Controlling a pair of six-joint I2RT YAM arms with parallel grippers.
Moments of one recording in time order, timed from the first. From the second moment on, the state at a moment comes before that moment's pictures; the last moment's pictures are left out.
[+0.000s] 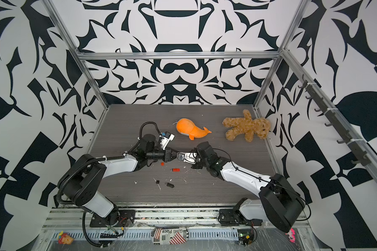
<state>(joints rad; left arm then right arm) -0.61 1.61 0.71 0.45 0.76 -0.51 0.69 1.30 0.65 0.02 -0.11 -0.86</state>
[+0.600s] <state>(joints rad) -0.62 1.64 0.74 0.43 0.75 -0.50 0.69 1.33 0.67 0.02 -0.11 -0.83</state>
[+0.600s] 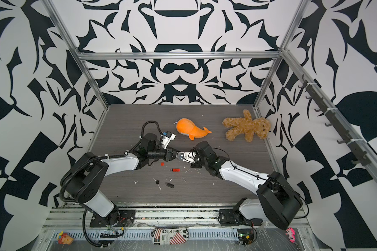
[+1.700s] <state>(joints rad) -0.52 1.51 0.65 0.42 0.72 -0.47 0.78 1.50 0.84 -0.07 -0.14 -0.78</state>
